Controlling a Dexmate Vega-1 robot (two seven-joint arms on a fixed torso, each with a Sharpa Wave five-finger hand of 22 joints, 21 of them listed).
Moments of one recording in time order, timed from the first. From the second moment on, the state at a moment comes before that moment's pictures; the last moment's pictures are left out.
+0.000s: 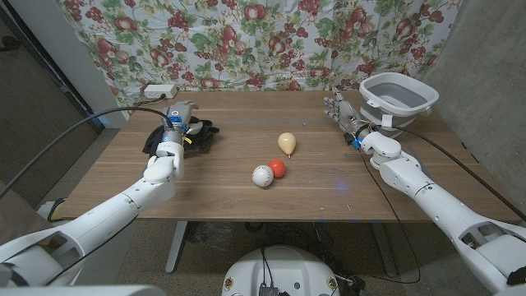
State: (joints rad) left arm 0.78 0.76 0.61 -1.55 0.76 0.54 0.50; left_hand 0.79 -0.18 0.54 -0.10 0.24 0.57 -0.19 0.30 0.20 0.45 -0.17 0.20 0.26 0.46 -0.04 0.19 0.24 0.45 -0.04 0.66 0.17; right arm -0.72 -0.54 -0.44 -1.31 0.54 0.17 0.11; right_hand 0.13 0.12 0.02 0.03 0.30 0.10 0.08 0.19 0.18 0.04 0.07 0.21 0.18 -0.07 0.00 0.18 0.18 0.04 0.02 0.20 0.18
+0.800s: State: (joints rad) left arm 0.87 0.78 0.52 -1.66 0.70 0.52 0.63; left_hand 0.76 -0.18 0.53 -0.10 0.26 0.56 -0.18 0.28 0.20 0.43 -0.16 0.20 0.25 0.45 -0.05 0.19 0.22 0.43 -0.03 0.63 0.17; right arm -0.75 -0.56 -0.43 -1.36 0.53 0.16 0.09; right_hand 0.13 0.12 0.03 0.03 0.30 0.10 0.08 0.19 0.18 0.04 0.07 0.21 0.18 -0.07 0.00 0.18 0.18 0.04 0.02 0.20 0.18
